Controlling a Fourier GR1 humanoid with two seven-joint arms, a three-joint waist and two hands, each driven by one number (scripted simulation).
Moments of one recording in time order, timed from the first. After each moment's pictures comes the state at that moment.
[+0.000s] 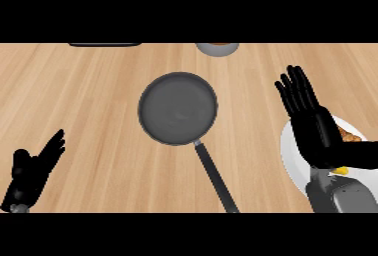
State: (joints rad) left arm 0.02 0.63 -0.27 -1.30 0.38 0.20 0.04; right arm -0.21 -0.23 0.16 -1.68 -0.31 -0.15 -0.01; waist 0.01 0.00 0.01
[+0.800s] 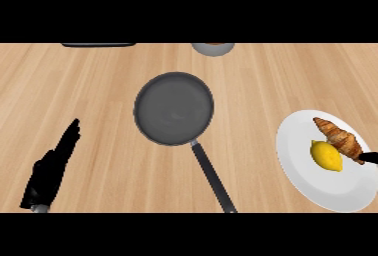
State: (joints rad) left arm 0.03 0.57 -0.33 -1.52 0.22 0.35 0.03; right arm -0.06 -0.73 -0.14 -1.37 -0.23 0.05 0.09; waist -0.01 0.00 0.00
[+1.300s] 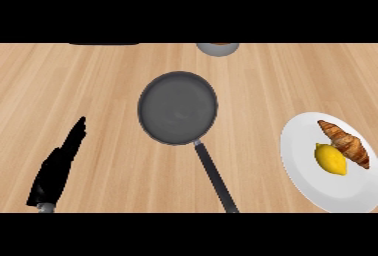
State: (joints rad) left arm 0.02 0.55 -0.34 -1.54 0.18 0.34 0.06; right arm -0.12 -0.99 -0.07 -1.33 -0.12 0.36 0.08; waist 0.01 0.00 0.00
